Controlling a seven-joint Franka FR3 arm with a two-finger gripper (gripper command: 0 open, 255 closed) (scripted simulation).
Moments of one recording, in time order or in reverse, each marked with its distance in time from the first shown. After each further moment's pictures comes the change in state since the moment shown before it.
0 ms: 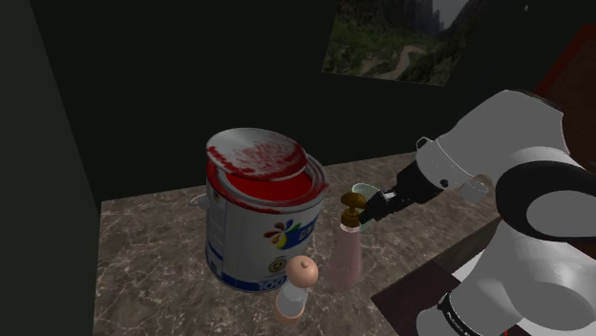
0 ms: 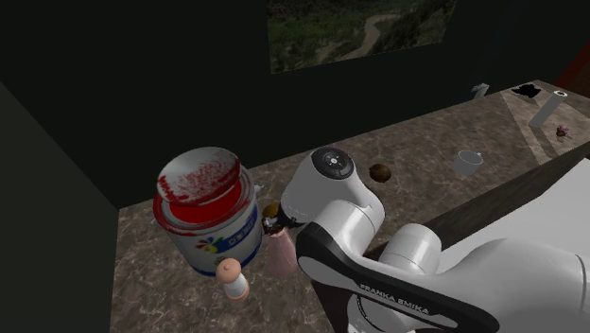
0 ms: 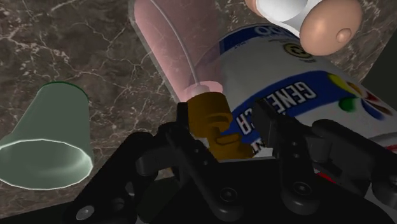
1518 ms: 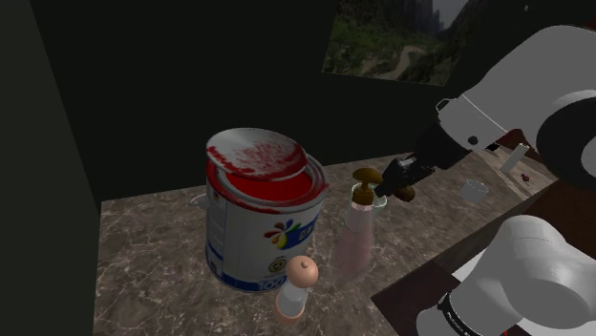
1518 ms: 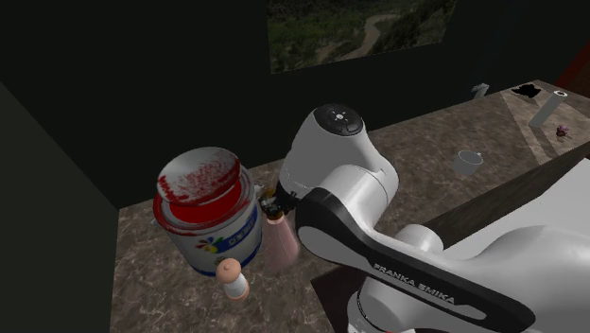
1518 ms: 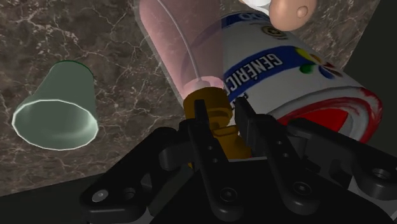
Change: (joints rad) arm -0.051 0.015 -0.056 0.211 -0.061 -0.202 -0.005
